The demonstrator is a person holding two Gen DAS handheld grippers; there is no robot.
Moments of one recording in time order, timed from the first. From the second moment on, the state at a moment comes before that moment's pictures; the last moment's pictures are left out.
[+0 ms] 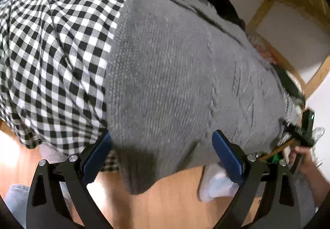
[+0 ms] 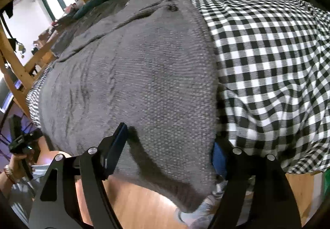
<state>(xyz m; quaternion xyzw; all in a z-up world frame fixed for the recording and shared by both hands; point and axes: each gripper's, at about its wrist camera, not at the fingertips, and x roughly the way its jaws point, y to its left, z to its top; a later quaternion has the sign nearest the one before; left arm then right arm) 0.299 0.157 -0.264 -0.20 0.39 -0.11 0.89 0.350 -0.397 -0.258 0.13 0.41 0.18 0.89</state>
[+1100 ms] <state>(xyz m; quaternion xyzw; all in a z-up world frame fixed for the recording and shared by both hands) 0.316 0.103 -0.259 -0.28 0.45 -0.08 0.84 0.331 -0.371 -0.243 0.17 0.39 0.28 0.86</state>
